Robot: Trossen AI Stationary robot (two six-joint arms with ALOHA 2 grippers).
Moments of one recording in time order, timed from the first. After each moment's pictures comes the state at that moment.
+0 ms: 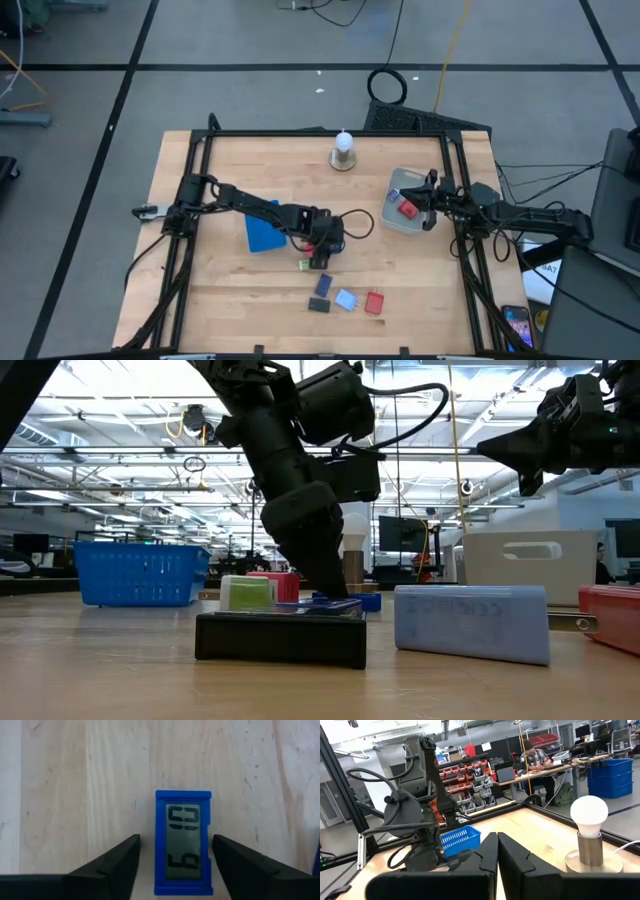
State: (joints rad) left arm -0.09 2.08 1.35 -0.35 0.02 -0.01; right arm -0.16 0.17 0.01 0.26 0.05 0.25
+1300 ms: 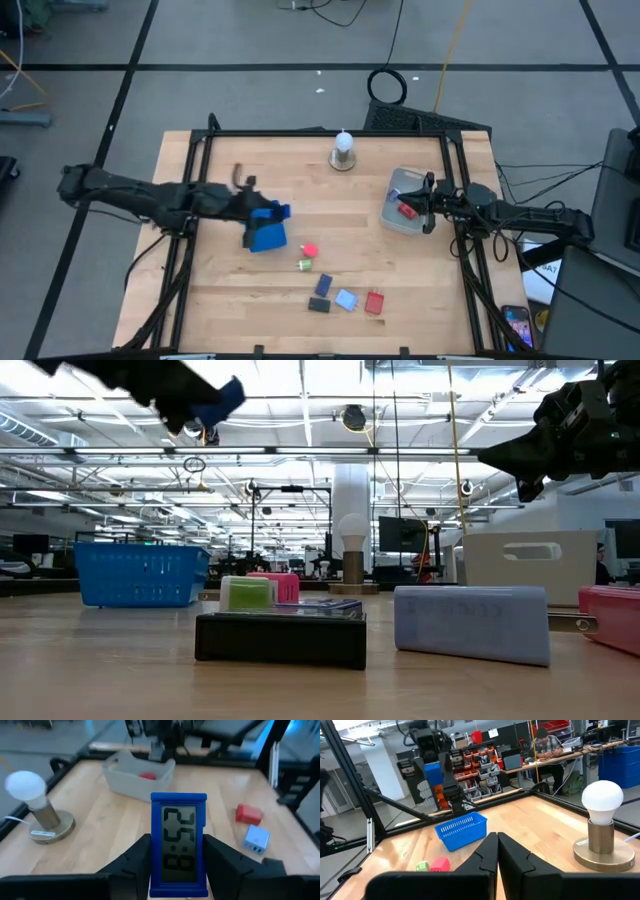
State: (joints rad) left arm -0.12 0.89 0.60 -0.04 -0.14 -0.09; right arm -0.16 0.18 0.01 0.21 -0.01 0.25
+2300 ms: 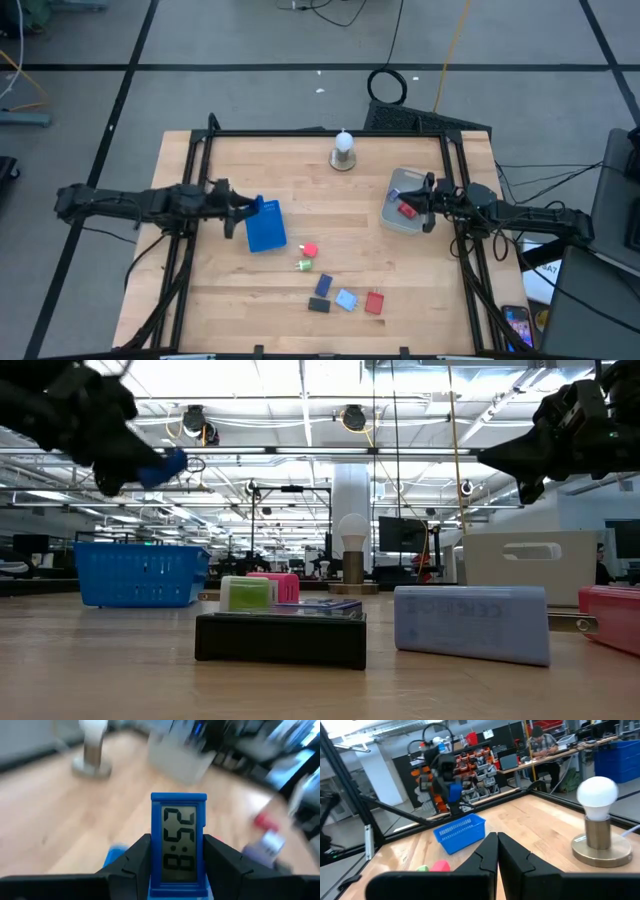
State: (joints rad) left arm -0.03 0.47 0.27 -0.17 -0.17 -0.40; right arm -0.16 0.18 0.01 0.21 0.02 0.29
